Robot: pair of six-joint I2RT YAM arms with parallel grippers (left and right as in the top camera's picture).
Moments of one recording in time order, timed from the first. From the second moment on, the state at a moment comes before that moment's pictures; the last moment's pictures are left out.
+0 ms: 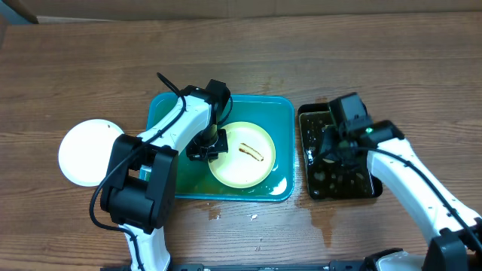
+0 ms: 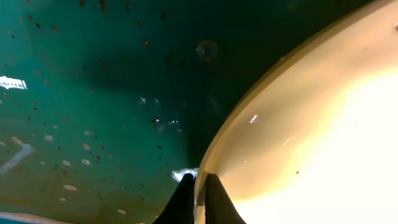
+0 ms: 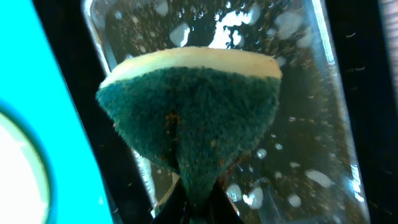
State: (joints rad) left arm -0.35 2.00 1.35 -1.09 0.00 -0.50; right arm 0.30 1.48 0.96 -0.79 0.07 0.54
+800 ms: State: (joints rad) left arm -0.35 2.00 1.35 -1.10 -0.01 -0.50; right arm 0.26 1.49 0.65 -0.32 -0.26 0.79
